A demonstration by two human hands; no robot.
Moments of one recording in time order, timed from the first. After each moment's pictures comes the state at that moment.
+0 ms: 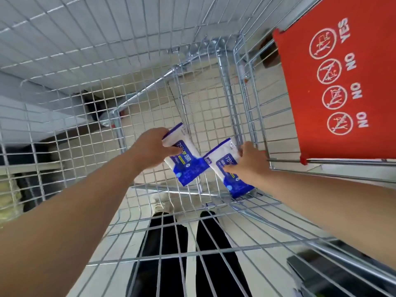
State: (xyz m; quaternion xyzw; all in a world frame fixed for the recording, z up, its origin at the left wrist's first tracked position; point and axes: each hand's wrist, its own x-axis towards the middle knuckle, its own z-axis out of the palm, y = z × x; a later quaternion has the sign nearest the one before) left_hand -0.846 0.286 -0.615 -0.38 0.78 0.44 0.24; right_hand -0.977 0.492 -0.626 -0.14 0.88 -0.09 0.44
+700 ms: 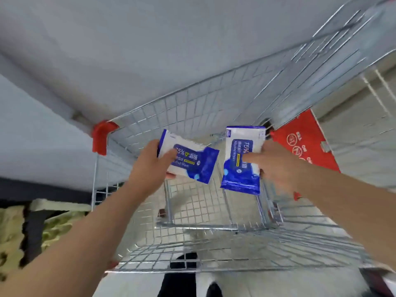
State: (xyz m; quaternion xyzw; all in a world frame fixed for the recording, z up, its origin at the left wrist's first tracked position) left_hand -0.759 0.211 -0.377 -0.47 0.67 0.58 -0.06; right_hand -0.953 0.384 -0.355 -0.10 0.78 -0.39 0.48
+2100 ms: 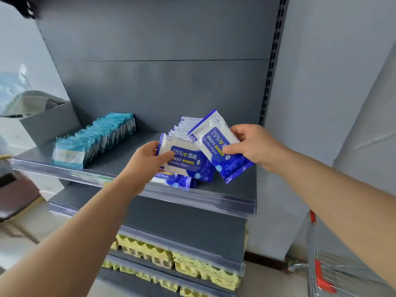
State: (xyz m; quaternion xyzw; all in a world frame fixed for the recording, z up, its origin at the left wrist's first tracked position) left_hand -0.038 0.158 0.036 -0.52 0.60 0.43 -0.42; right_hand -0.284 0.198 0.078 -0.61 0.59 -0.40 0.34
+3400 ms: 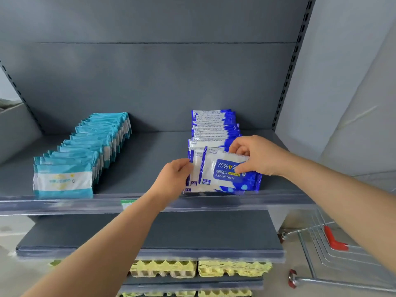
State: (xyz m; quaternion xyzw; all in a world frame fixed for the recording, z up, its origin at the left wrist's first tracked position) left_hand 0.056 0.056 -0.024 -0.42 0.71 0.50 -0.27; right_hand -0.158 0.131 0.036 -0.62 0.72 -0.23 0.21
